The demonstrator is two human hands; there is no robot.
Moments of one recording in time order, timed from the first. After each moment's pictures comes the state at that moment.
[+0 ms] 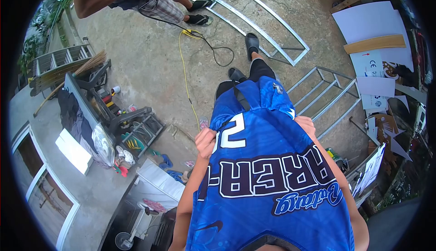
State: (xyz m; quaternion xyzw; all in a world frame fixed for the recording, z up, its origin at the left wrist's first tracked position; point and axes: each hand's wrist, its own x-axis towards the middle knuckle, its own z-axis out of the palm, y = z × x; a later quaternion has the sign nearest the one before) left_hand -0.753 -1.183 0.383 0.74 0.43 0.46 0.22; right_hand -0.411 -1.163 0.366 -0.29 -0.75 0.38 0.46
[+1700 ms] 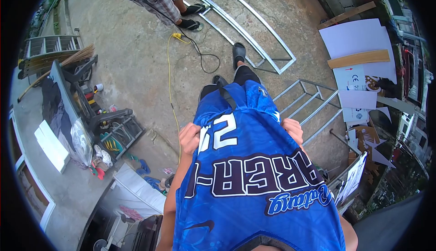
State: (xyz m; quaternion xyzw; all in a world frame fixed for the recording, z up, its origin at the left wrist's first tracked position) left_hand -0.759 -1.186 0.375 0.71 0.43 0.53 0.17; right_hand -0.430 -1.163 0.383 -0.26 -0.76 0.32 0.50
